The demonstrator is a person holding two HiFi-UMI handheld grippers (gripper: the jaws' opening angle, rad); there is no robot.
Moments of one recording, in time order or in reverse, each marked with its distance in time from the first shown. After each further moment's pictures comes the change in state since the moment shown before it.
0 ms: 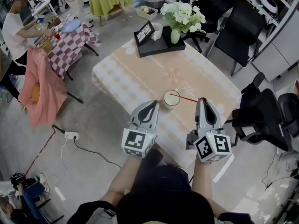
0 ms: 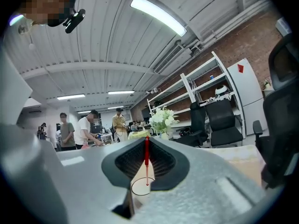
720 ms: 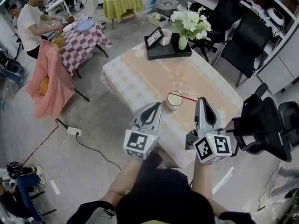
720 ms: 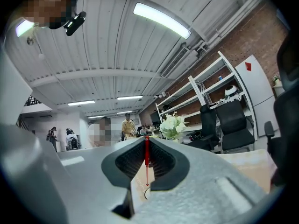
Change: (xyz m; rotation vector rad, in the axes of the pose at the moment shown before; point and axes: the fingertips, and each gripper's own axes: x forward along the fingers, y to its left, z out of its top) left arm -0.028 -0.016 0.023 0.035 -0.047 0.066; right arm -0.013 0.028 0.027 0.003 -0.054 0.124
